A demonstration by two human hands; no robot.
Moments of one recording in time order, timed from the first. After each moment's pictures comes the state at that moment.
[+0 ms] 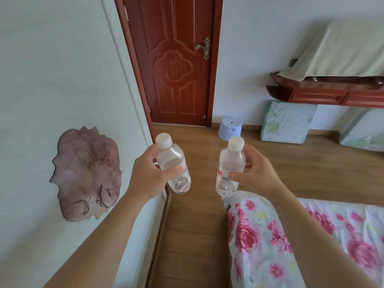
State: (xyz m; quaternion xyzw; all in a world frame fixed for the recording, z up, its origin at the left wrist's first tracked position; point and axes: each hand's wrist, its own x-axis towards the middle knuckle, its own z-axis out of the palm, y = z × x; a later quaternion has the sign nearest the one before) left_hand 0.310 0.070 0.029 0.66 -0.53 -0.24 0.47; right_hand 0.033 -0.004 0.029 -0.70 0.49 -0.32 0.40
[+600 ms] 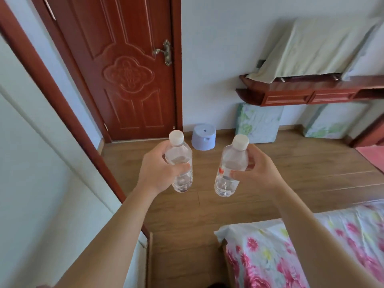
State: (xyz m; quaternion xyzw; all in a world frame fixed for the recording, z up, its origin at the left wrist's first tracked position) left_hand 0.352 -0.256 0.015 0.59 -0.60 -0.33 0.43; right_hand 0.078 -0.250 0.026 -0.64 0.59 -0.35 0.36
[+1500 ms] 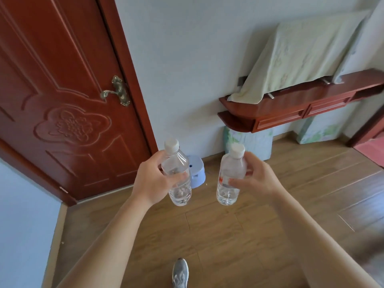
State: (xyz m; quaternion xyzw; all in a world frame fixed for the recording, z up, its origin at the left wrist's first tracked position) left_hand 0.276 -0.728 0.029 0.52 -0.68 -0.37 0.37; right_hand -0.001 -0.675 0.018 -0.57 0.65 -0.37 0.34
